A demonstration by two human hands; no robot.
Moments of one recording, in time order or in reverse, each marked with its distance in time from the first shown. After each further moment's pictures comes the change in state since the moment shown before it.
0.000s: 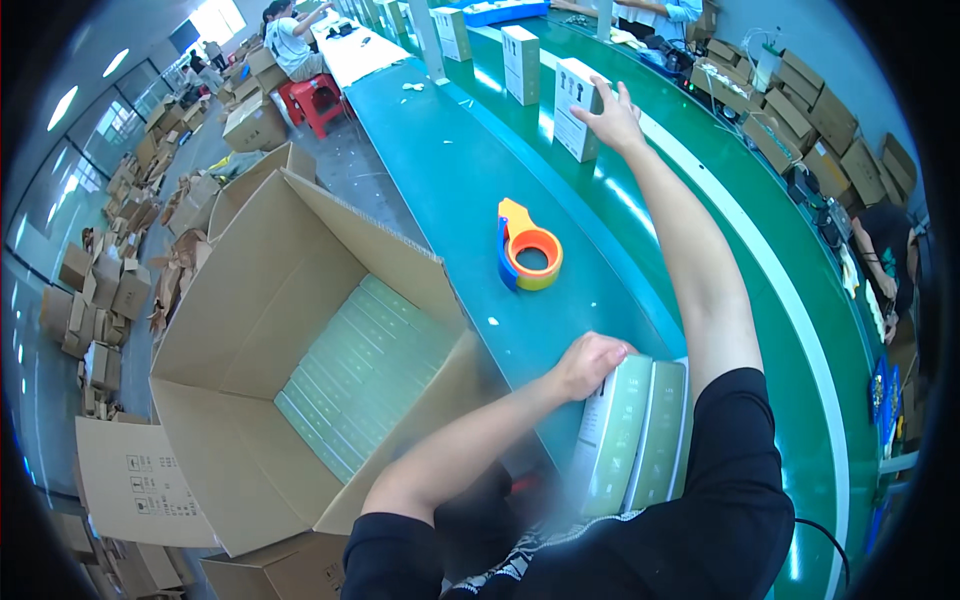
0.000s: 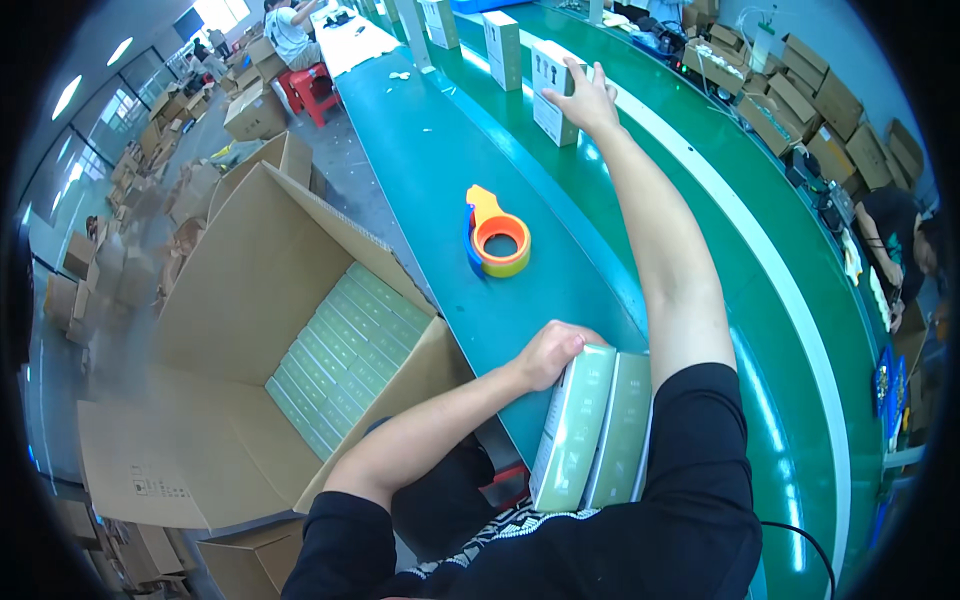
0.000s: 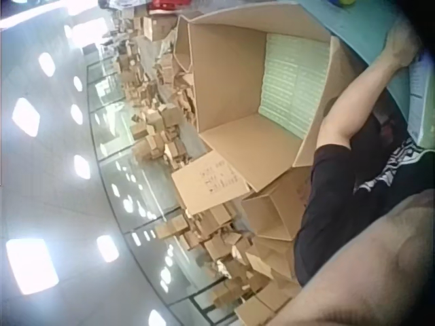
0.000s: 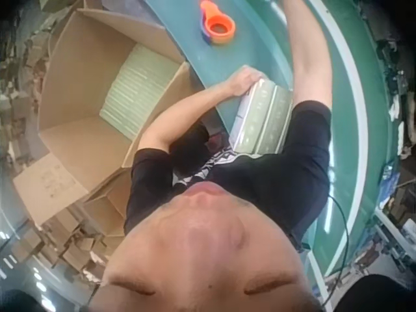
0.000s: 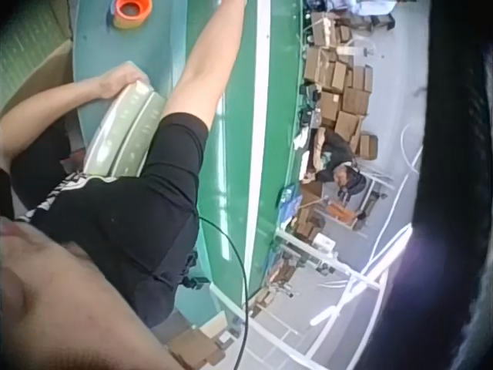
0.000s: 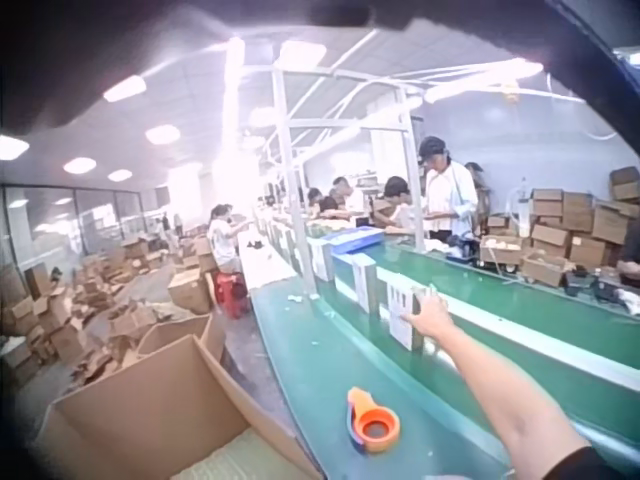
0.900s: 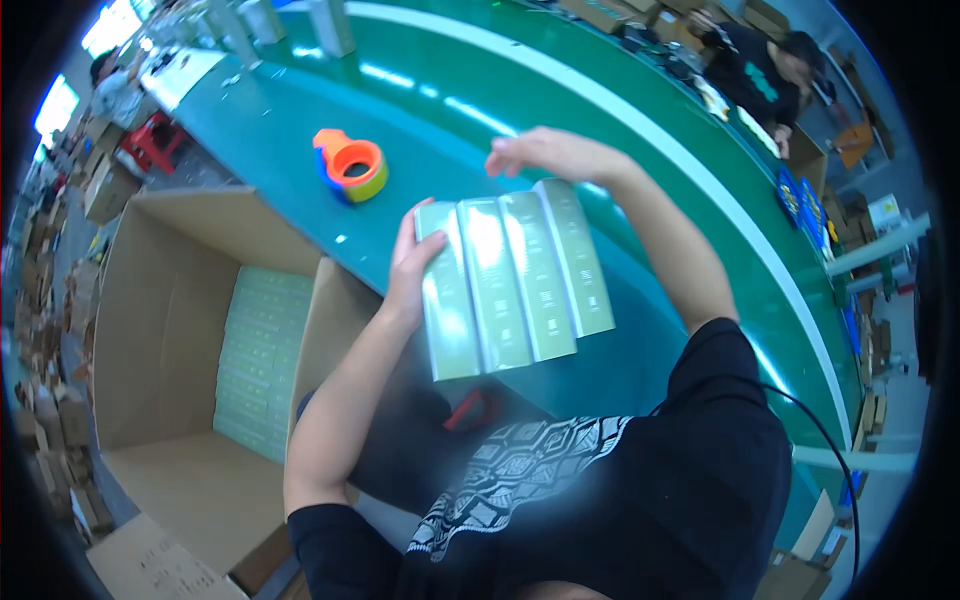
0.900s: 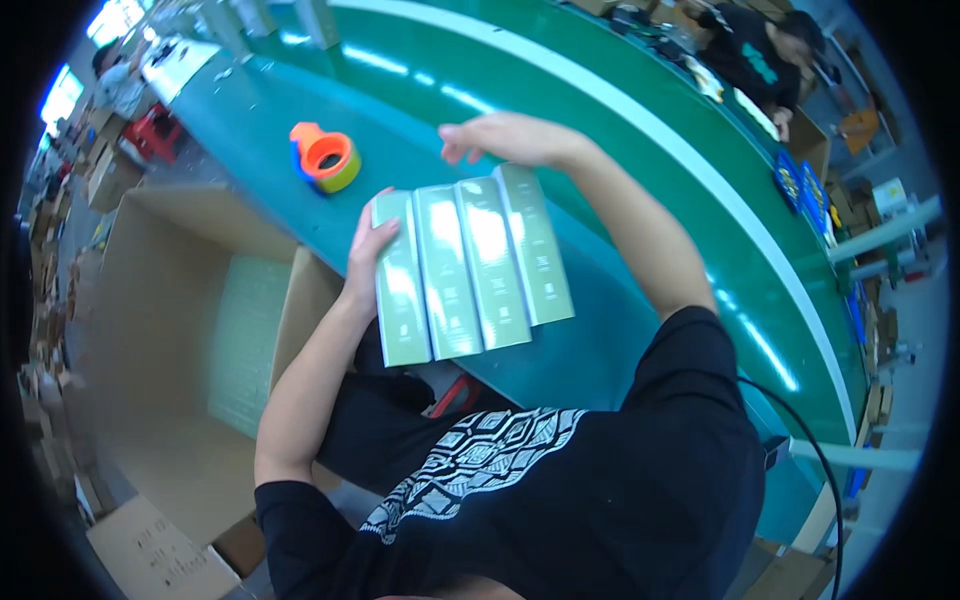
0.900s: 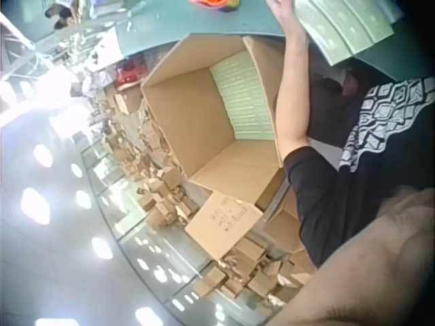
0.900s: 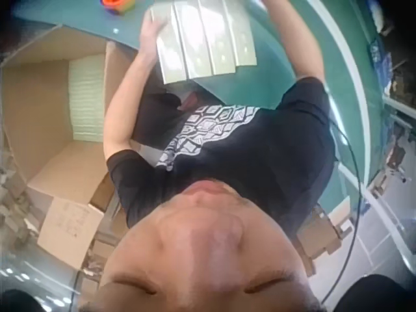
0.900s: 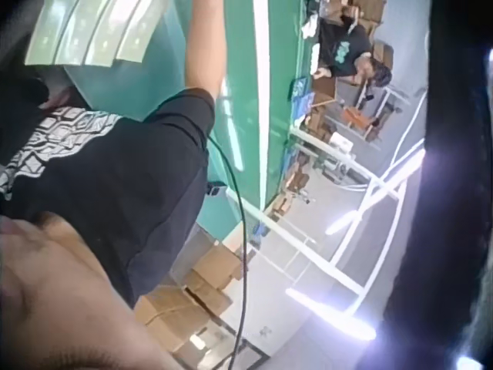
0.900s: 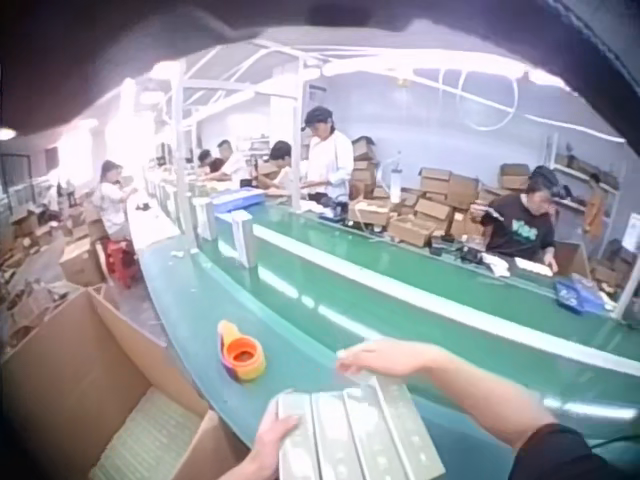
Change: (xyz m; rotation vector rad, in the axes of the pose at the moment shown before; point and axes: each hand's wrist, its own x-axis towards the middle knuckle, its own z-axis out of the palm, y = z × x) left_hand -0.038 0.067 0.012 -0.578 0.317 -0.359; right_hand -0.250 0.070 -0.232 0.548 -0.937 0.008
